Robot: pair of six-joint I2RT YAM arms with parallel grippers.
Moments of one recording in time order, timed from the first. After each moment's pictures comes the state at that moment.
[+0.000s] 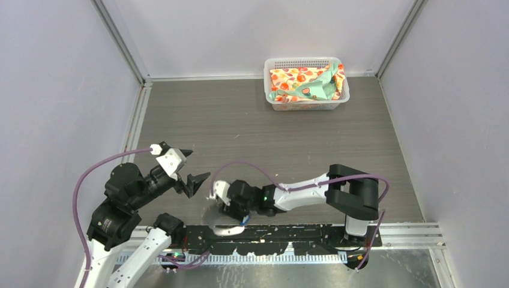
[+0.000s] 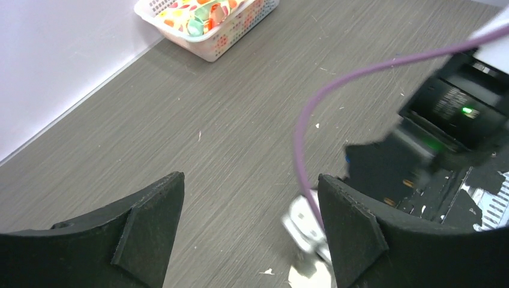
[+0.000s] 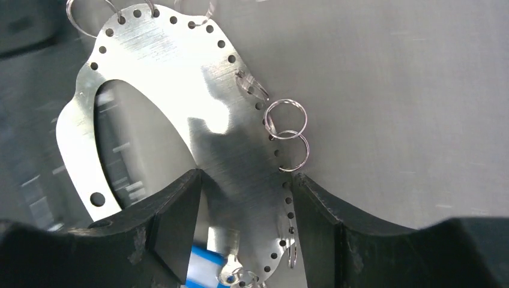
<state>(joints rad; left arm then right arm) -0.46 0.41 0.96 -0.71 0.36 0.21 1.37 1.77 0.91 0.07 0.04 -0.02</state>
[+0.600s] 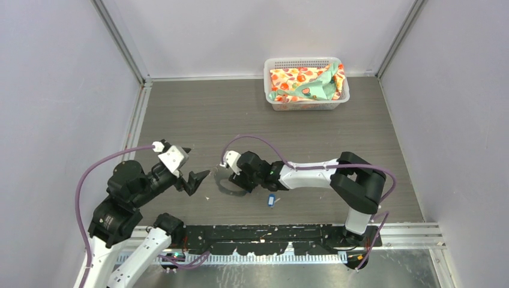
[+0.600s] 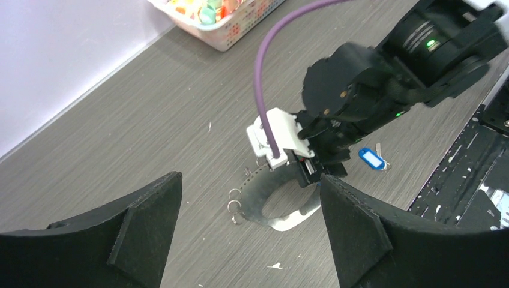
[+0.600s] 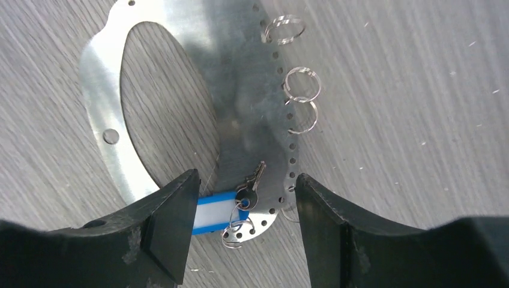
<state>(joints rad) -0.46 0.42 0.96 -0.72 0.32 0.23 1.09 1.79 1.00 -0.03 0.16 -0.14</state>
